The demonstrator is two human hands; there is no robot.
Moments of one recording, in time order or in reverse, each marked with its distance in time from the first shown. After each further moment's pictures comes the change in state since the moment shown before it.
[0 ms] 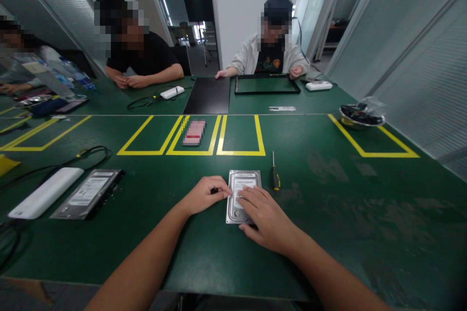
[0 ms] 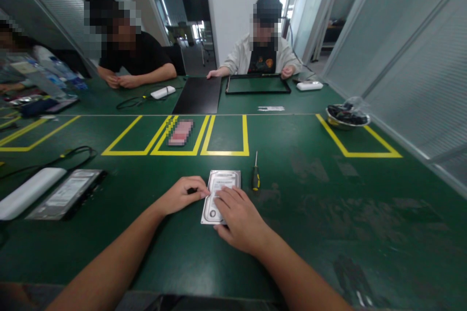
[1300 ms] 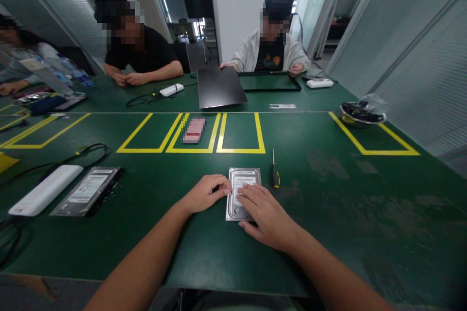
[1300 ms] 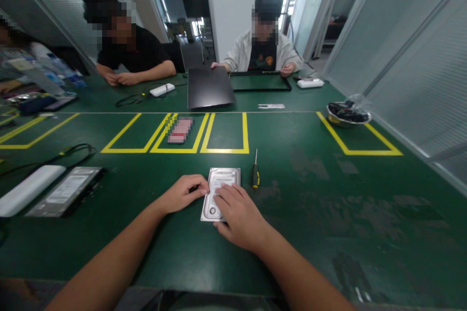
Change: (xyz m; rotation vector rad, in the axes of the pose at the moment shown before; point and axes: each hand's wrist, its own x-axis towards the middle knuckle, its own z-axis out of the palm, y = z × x) left_hand -0.001 0.001 0.004 0.132 -0.007 0.021; right_hand 0.001 -0.001 -0.001 -0.012 -0.001 -0.015
